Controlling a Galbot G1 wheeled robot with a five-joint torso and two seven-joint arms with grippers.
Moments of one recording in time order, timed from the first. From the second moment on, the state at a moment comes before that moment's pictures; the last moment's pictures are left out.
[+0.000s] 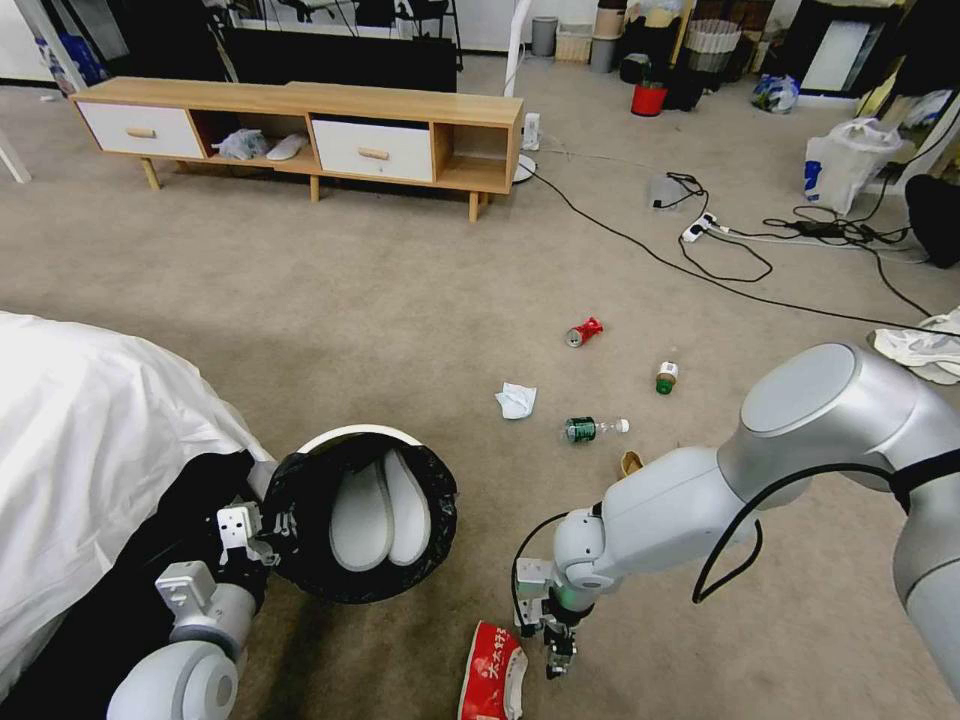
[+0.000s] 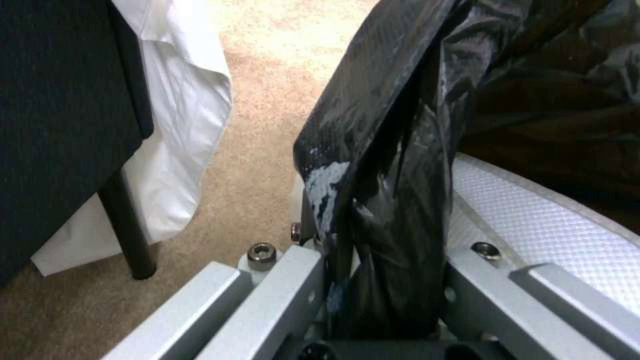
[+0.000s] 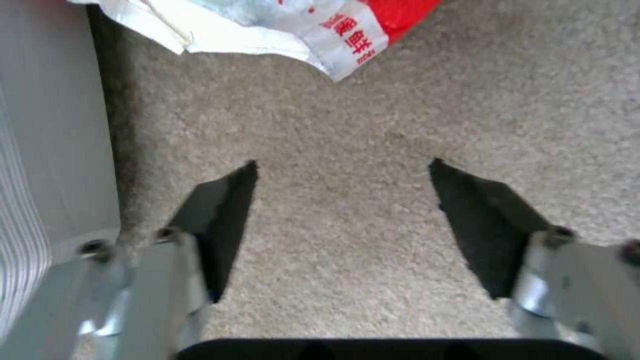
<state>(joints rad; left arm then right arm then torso) 1.55 -1.36 -0.72 -2.02 -0.44 0.29 0.06 -2.81 -1.31 1.07 1.42 1.29 -0.40 -0.30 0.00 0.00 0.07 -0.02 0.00</state>
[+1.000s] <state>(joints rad) 1.53 -1.36 -0.74 -1.98 -0.44 0.29 0.06 -2.79 -1.40 1.06 1.36 1.13 -0.41 -0.37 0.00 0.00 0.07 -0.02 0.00</state>
